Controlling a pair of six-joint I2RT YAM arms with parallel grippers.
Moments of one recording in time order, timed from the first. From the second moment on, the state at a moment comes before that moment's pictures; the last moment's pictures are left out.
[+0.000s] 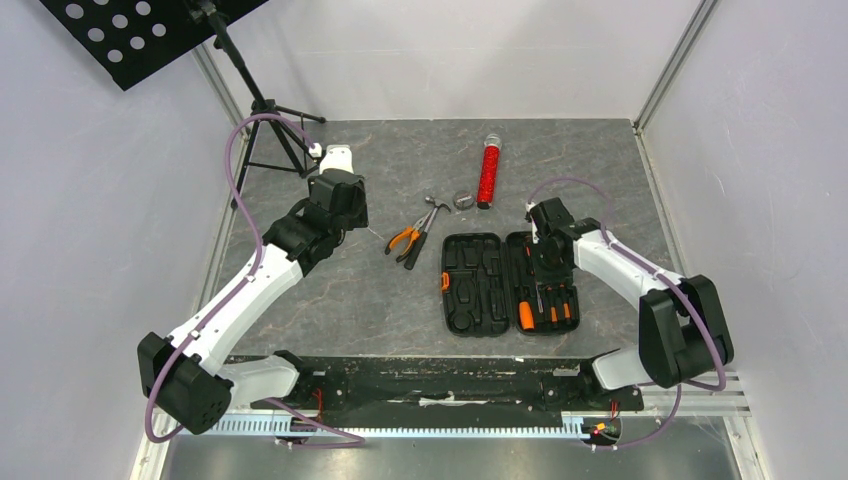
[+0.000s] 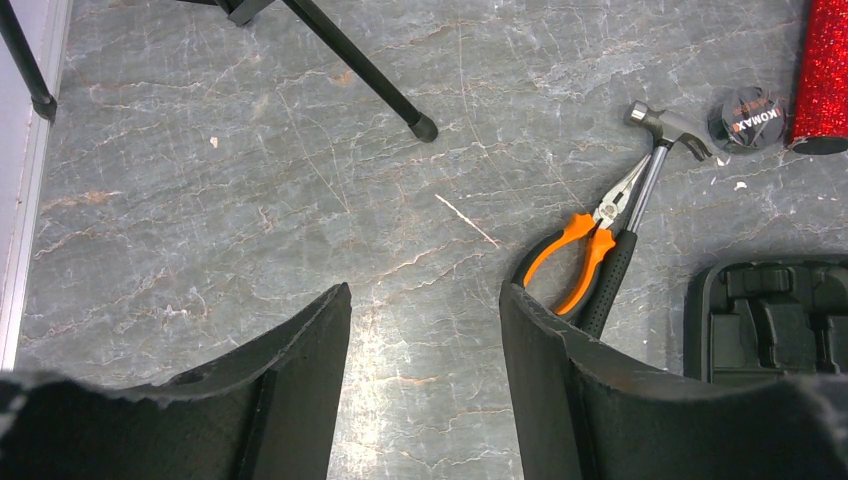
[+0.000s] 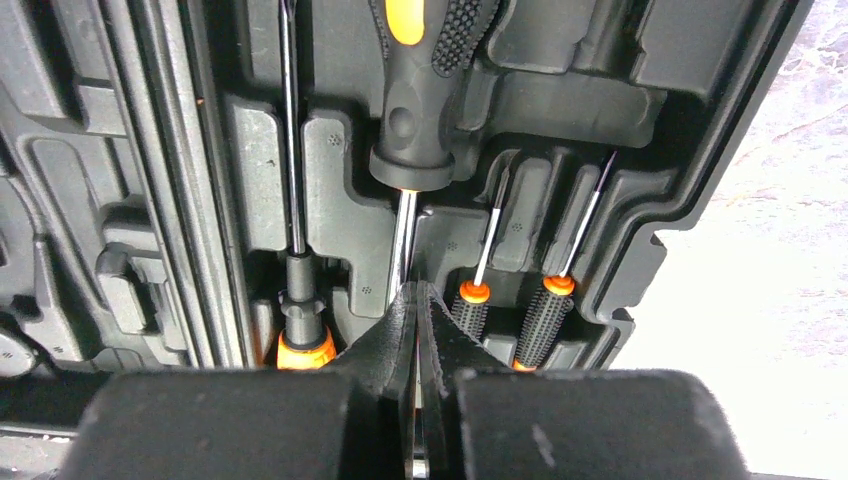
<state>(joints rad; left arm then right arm) -0.53 1.18 1.08 -0.52 -0.50 -0.31 0.33 1.43 0.85 -0.72 0.04 0.17</state>
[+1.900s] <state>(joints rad) -0.55 1.18 1.08 -0.52 -0.32 -0.32 0.54 1.32 0.61 -0.21 0.06 0.32</state>
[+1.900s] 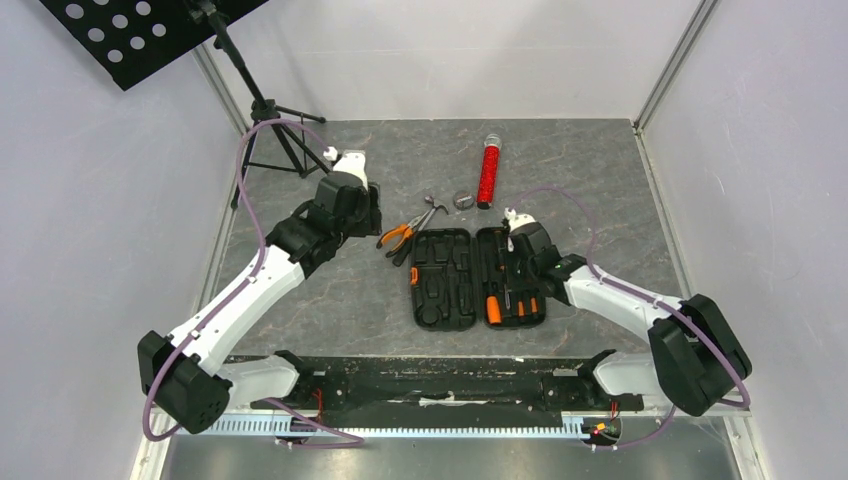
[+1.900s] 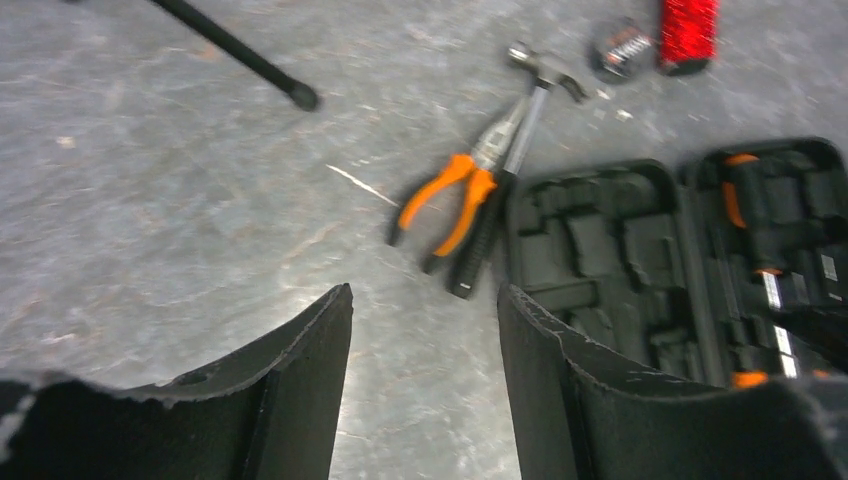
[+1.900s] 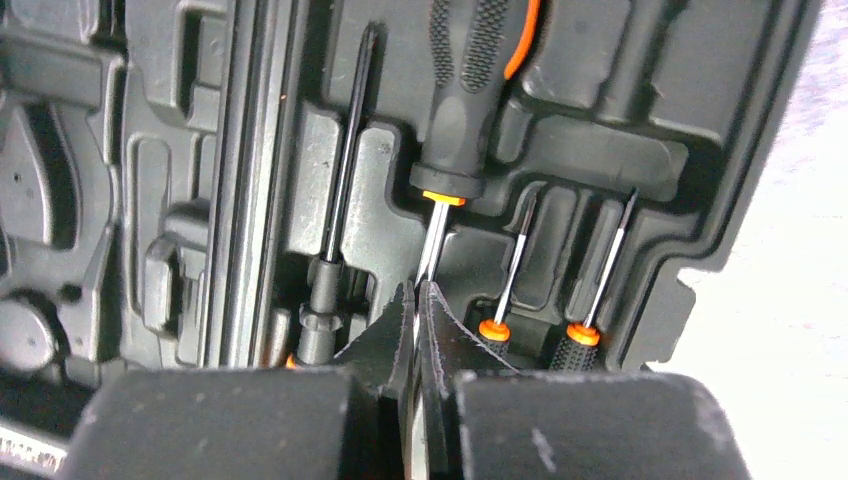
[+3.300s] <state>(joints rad) -1.26 1.81 1.12 -0.08 -0.05 -0.12 0.33 1.41 0.78 -0.26 -0.29 0.22</state>
